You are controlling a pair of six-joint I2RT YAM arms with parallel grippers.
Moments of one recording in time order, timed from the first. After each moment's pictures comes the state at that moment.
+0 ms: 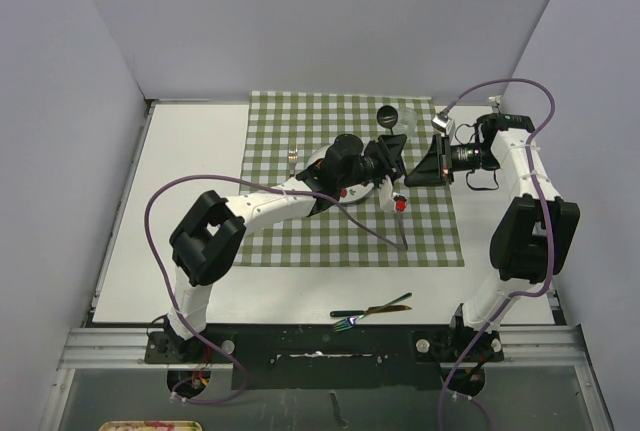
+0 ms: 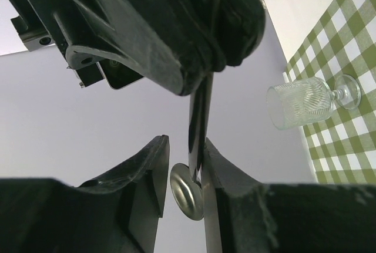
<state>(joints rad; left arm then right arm) -0.88 1.99 1.49 0.36 0.27 1.73 -0.12 1.76 1.55 -1.39 -1.21 -0.33</state>
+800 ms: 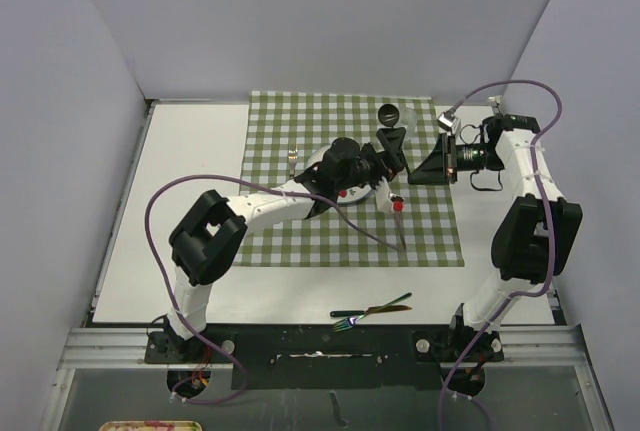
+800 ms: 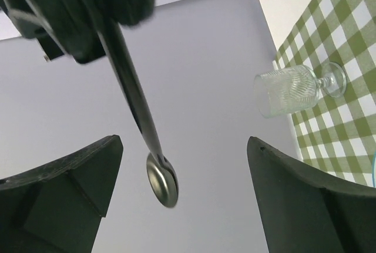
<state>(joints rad) -0.87 1.99 1.45 0.40 0.23 1.72 -0.15 1.76 1.55 -1.41 -1.25 -0.36</state>
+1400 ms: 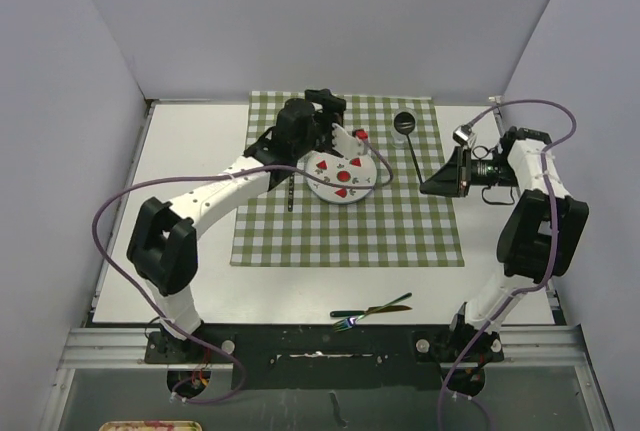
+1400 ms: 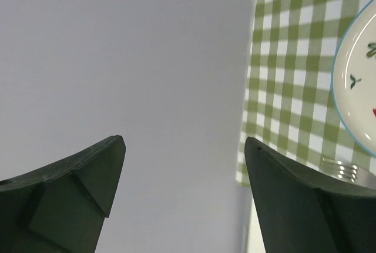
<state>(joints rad) -0.70 1.80 1.46 0.10 0.01 1.38 -0.25 1.77 1.47 -1.56 -1.30 -0.59</state>
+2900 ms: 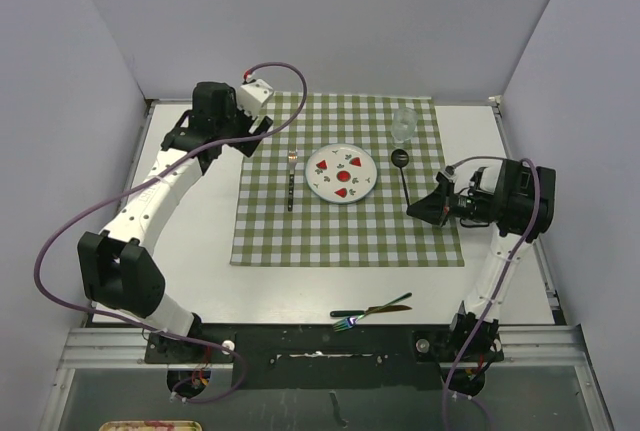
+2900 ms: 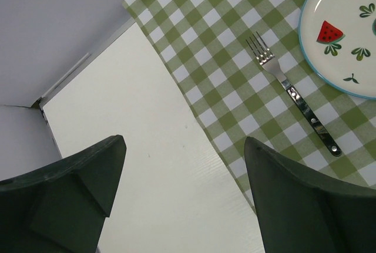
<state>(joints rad) -0.30 1.56 1.46 -0.45 0.02 0.43 -0.28 2.23 1.25 -1.64 -1.52 -1.00</state>
